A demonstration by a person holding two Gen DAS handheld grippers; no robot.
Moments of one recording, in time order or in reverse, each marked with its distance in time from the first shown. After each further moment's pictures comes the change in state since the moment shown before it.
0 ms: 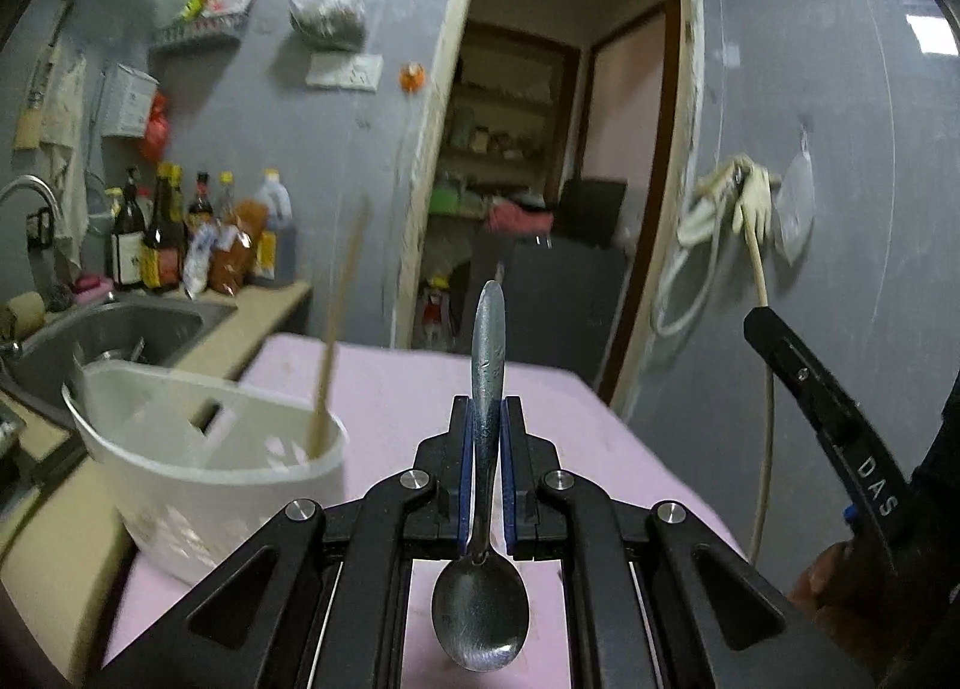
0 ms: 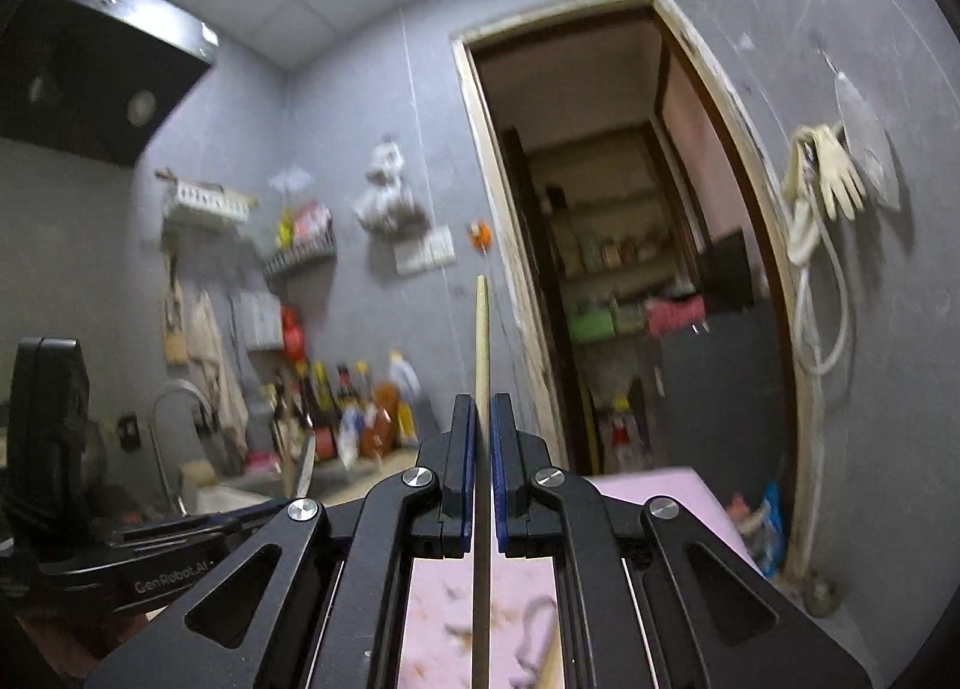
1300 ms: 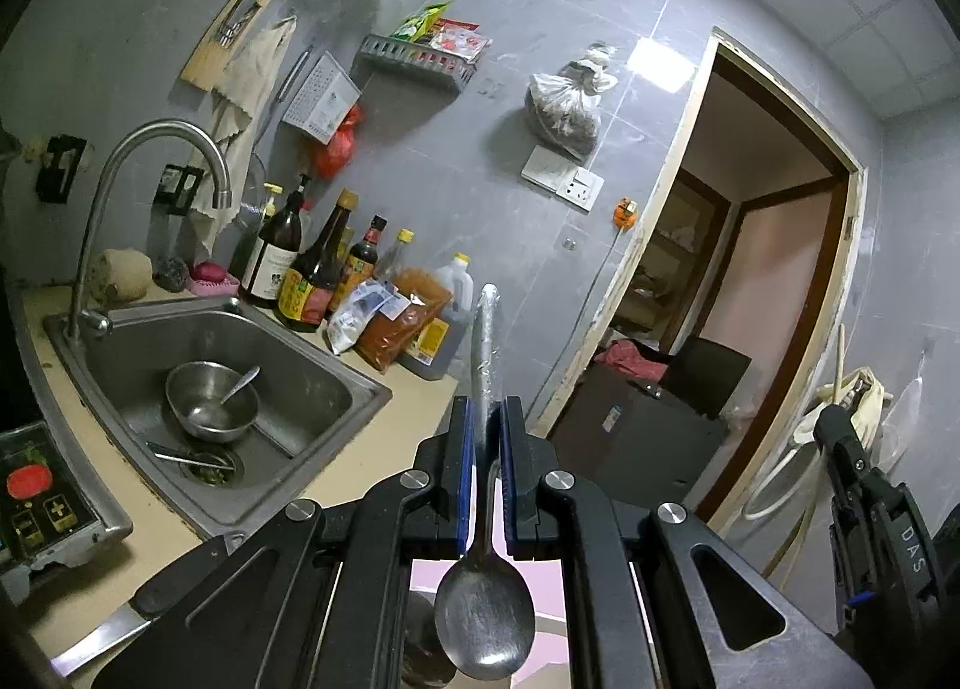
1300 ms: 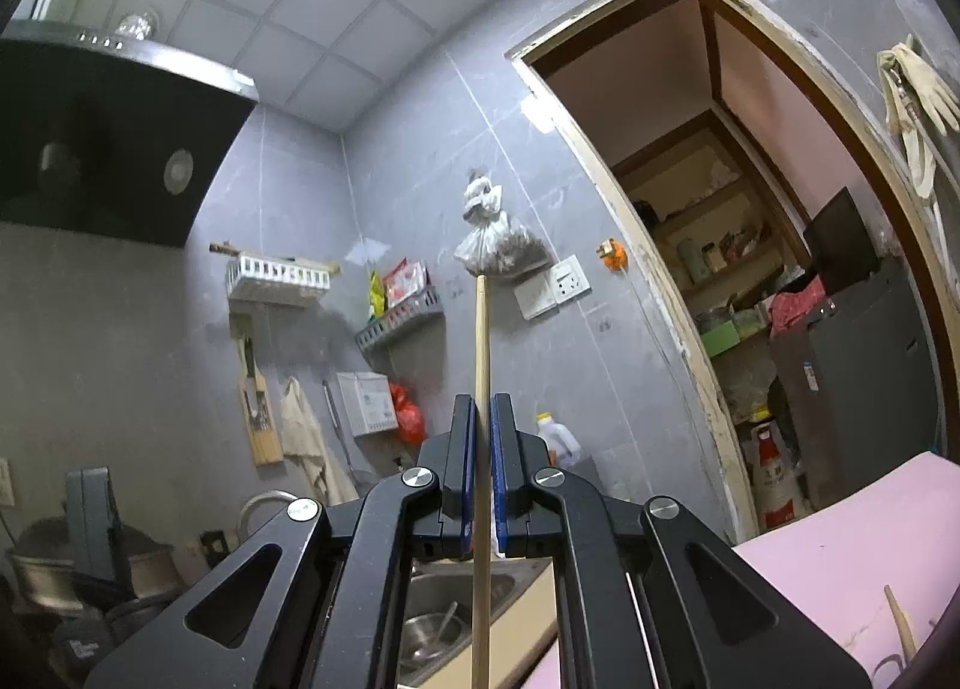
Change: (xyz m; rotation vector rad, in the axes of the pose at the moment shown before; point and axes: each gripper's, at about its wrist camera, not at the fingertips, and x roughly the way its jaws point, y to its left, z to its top) left arm -0.028 0.218 0.067 -0.329 -0.231 0.183; right arm 0.132 0.111 -0.017 0.163 -0.088 0.209
